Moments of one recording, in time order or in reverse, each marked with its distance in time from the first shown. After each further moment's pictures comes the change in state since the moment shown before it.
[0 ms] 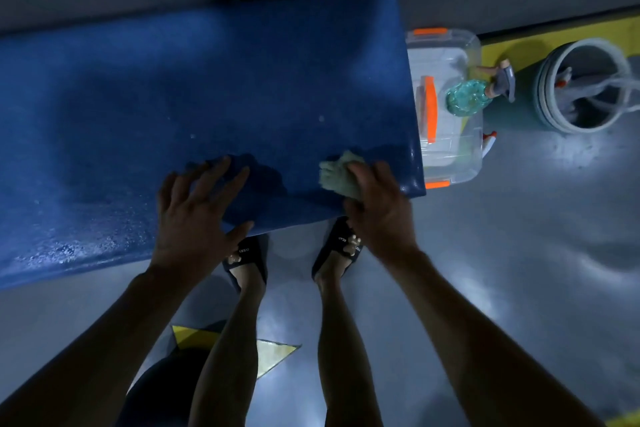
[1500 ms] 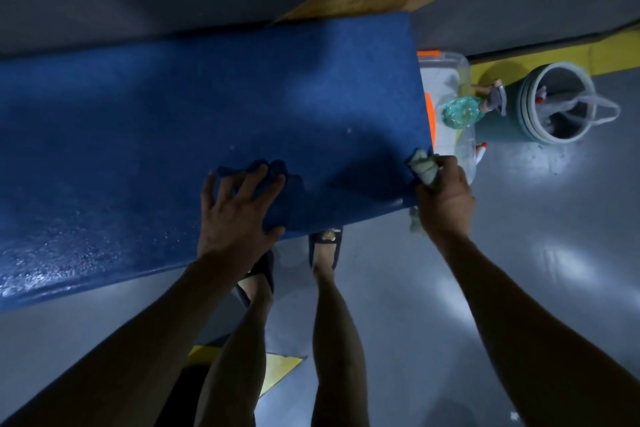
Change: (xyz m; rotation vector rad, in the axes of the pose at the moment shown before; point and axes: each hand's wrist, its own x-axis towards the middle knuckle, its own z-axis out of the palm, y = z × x) left_hand 0.007 -0.015 0.005 0.033 -0.018 0.006; right_hand 0.013 0.025 -0.022 -0.116 0.175 0.472
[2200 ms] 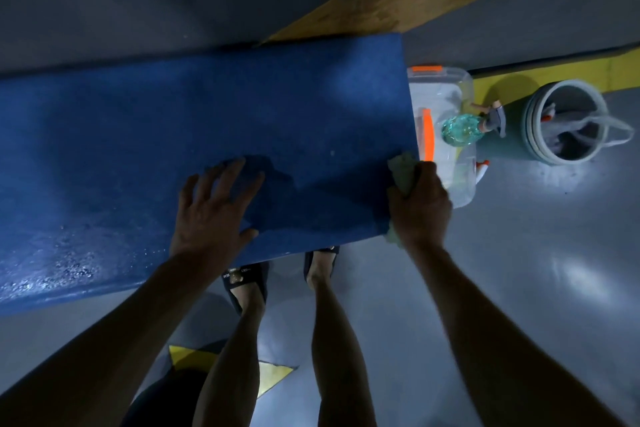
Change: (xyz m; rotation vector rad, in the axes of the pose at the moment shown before) left_hand 0.030 0.007 -0.028 0.104 -0.077 -0.021; right_hand 0.032 -0.020 0.003 0.037 -0.048 0.001
